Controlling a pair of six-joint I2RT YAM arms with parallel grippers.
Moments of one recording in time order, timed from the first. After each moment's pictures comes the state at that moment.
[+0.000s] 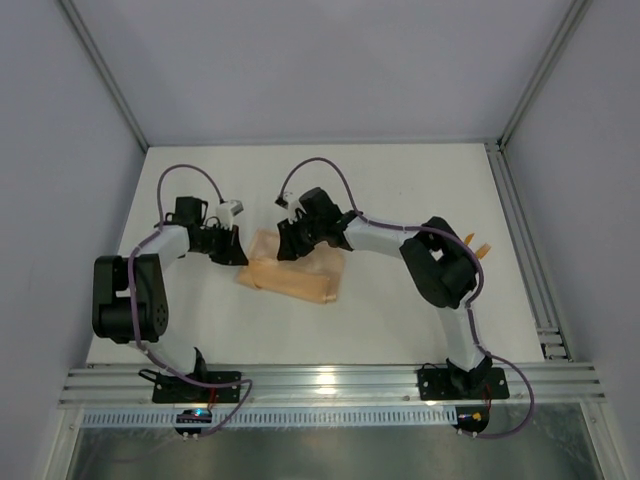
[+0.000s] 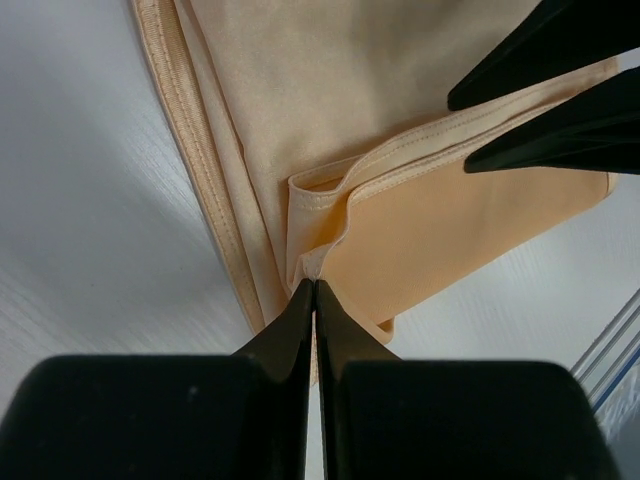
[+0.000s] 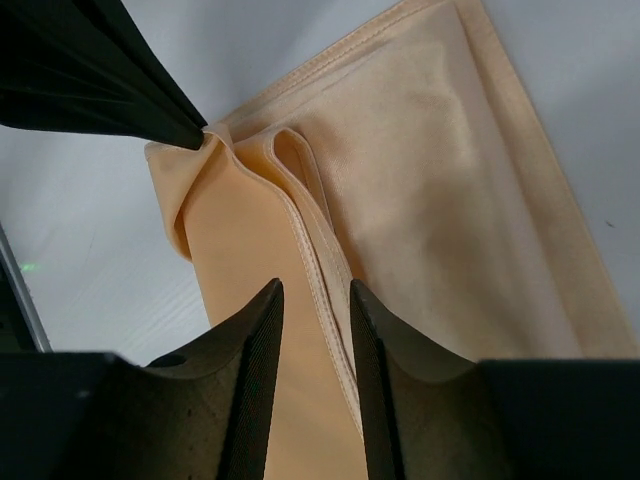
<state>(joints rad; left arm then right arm) 0.03 1.63 0.92 -0.46 0.69 0.29 0.76 2.07 1.42 -0.07 -0.44 0.21</state>
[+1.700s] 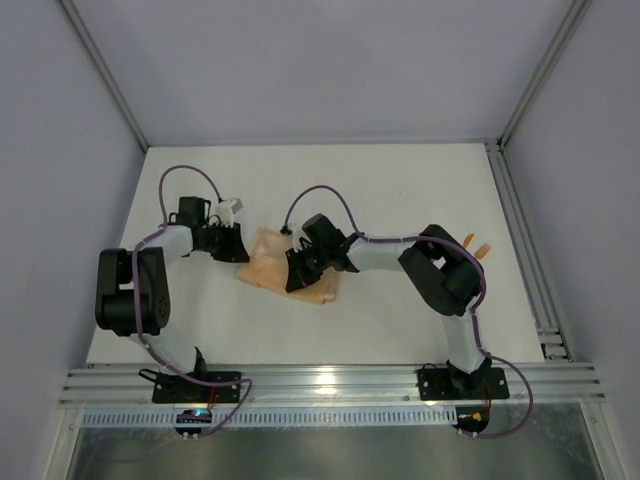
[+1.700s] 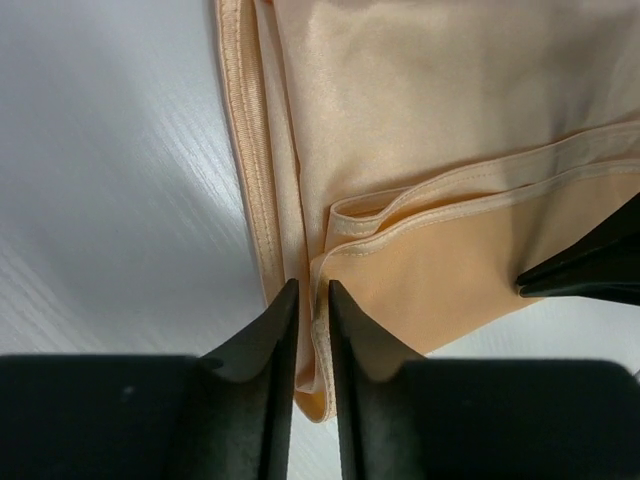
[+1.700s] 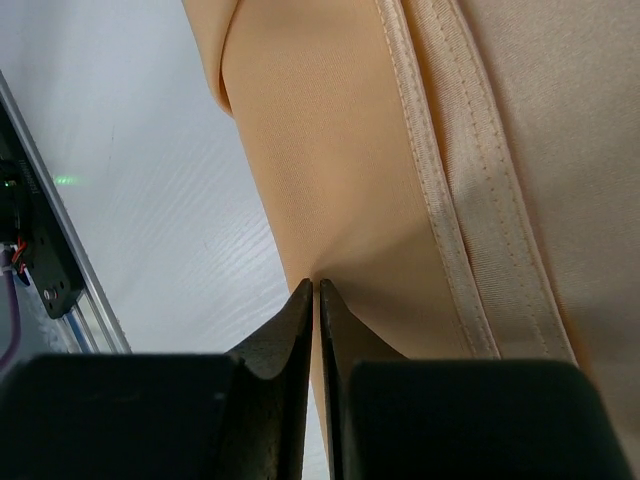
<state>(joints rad) 0.02 1.69 0.91 -0.34 0.62 0.19 0.81 2.03 1.21 -0.02 -0.53 0.32</state>
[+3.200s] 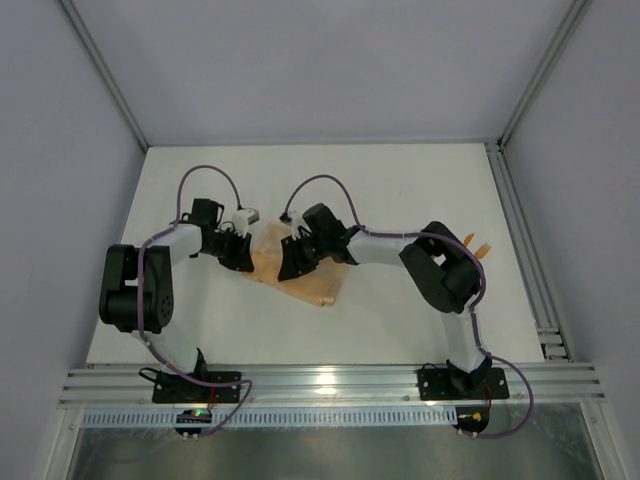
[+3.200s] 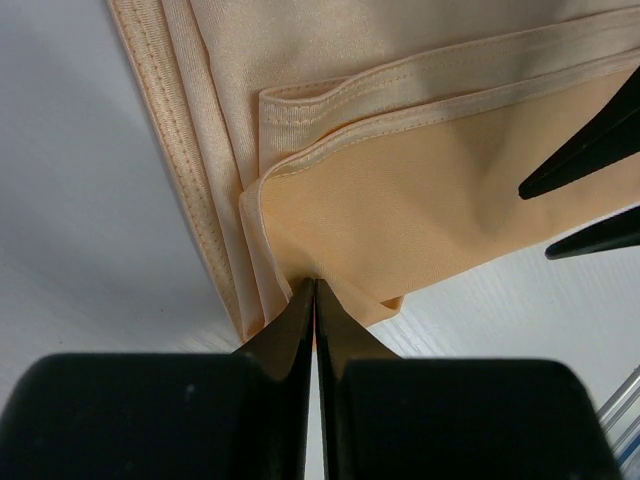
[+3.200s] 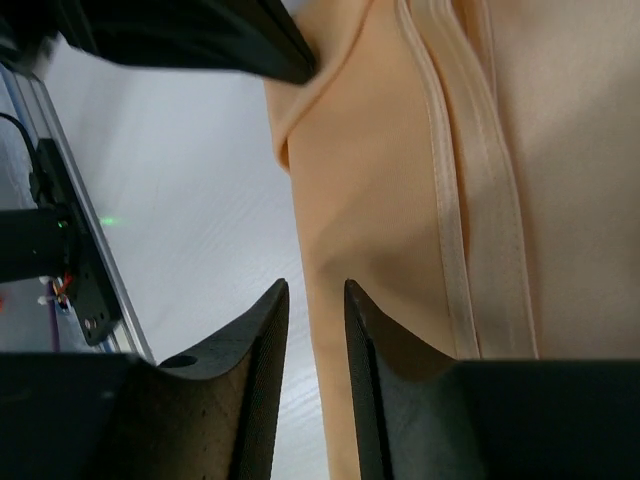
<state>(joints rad) -0.06 1.70 0.92 -0.46 0.61 0.41 0.78 2.04 1.24 0.03 -0.58 0.37</state>
